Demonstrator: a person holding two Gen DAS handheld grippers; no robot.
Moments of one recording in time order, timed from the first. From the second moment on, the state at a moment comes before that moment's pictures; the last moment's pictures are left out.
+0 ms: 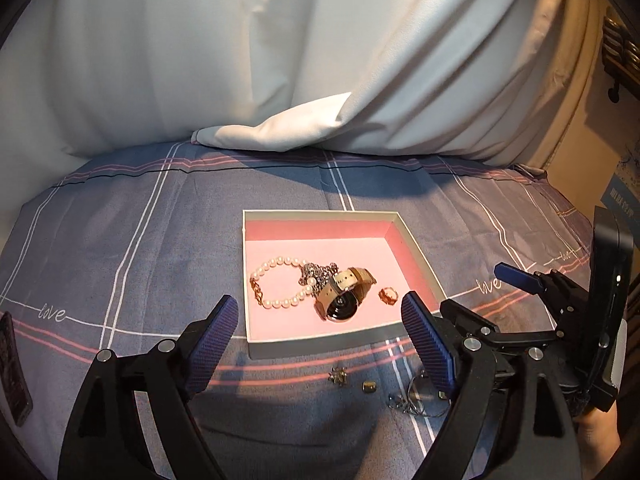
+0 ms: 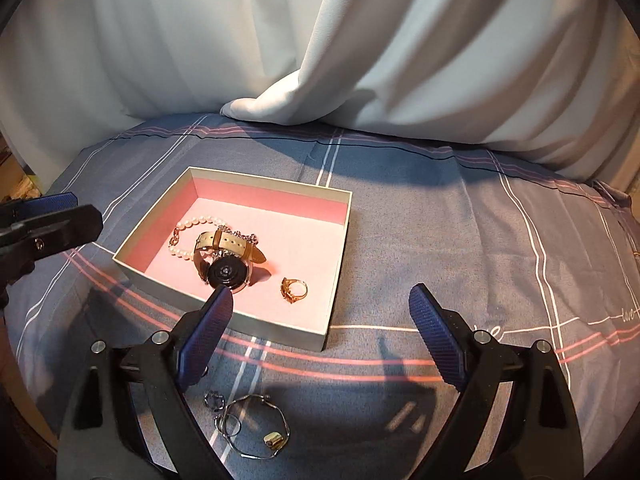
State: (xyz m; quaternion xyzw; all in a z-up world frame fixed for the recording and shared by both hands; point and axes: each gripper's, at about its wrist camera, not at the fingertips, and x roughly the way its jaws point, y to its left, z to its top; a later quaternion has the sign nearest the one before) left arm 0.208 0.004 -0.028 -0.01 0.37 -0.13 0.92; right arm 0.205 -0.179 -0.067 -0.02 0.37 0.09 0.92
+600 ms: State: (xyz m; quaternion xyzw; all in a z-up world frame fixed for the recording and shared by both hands) left arm 0.206 -0.014 -0.111 0.04 0.44 -0.13 0.89; right arm 0.157 -0.181 -0.131 0.02 0.43 0.11 0.90
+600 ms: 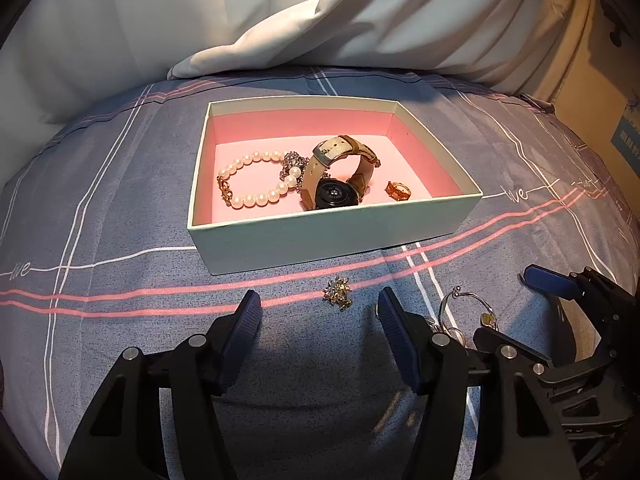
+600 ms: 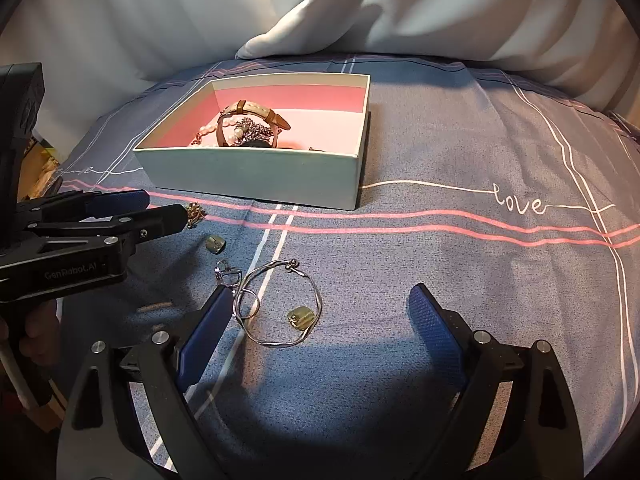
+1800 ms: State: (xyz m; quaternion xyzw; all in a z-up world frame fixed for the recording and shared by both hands) left arm 0.205 -0.005 -0.096 0.01 0.43 -0.15 0.89; right arm 0.162 -0.171 -0.125 0.01 0.42 0.15 0.90
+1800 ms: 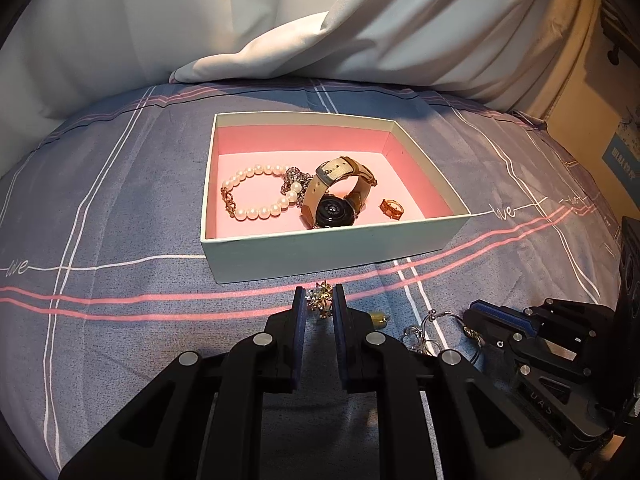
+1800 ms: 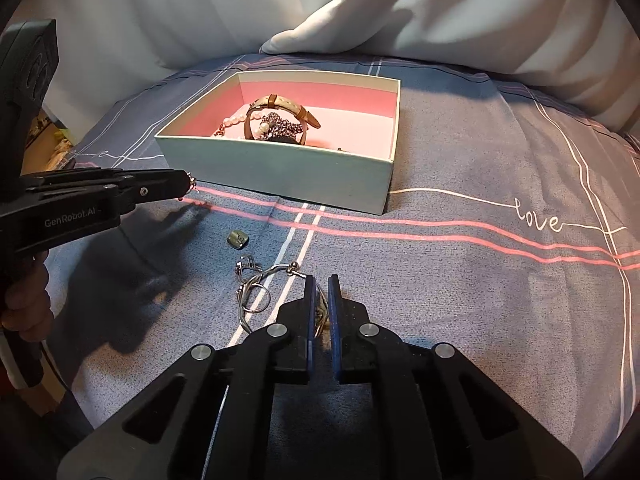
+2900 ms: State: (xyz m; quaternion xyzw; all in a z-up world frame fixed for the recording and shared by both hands) left arm 0.284 -0.013 -0.032 -0.01 0.39 -0.12 0.91; right arm 0.270 -0.145 -0.054 -0.01 0.36 0.14 0.92
